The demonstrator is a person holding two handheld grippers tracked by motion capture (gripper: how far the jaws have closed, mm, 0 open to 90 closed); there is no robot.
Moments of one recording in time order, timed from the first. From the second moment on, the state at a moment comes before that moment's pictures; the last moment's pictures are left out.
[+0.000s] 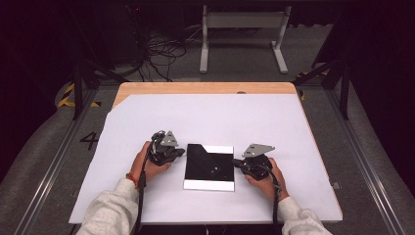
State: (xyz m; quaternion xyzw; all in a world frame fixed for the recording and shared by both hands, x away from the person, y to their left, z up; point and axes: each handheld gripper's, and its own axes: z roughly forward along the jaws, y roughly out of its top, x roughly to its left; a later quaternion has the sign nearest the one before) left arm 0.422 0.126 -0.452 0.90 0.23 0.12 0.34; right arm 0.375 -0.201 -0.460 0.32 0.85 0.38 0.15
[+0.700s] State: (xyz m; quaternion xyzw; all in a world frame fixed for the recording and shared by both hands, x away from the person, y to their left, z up) left arm 0.415 0.108 -0.447 0.94 0.17 0.17 0.25; right arm 0.375 -0.201 -0.460 0.32 0.85 0.38 0.15
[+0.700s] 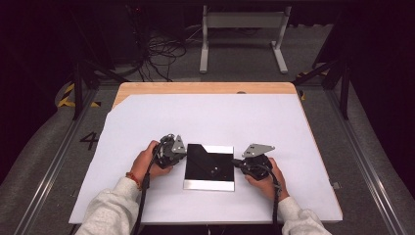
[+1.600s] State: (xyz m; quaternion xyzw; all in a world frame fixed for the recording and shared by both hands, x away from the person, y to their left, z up) left arm 0.420 0.109 -0.451 0.91 0.20 0.17 0.33; right arm 0.373 -0.199 -0.460 0.31 0.86 0.38 0.16
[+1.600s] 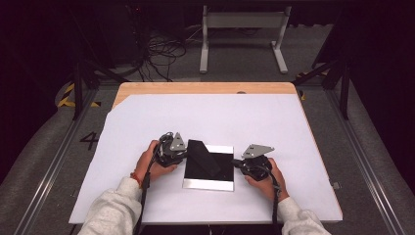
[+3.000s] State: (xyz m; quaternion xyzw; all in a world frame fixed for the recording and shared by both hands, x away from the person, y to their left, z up) left arm 0.394 0.085 -0.454 0.91 0.13 0.00 0.38; right arm 0.371 -0.199 -0.460 0.30 0.86 0.38 0.16
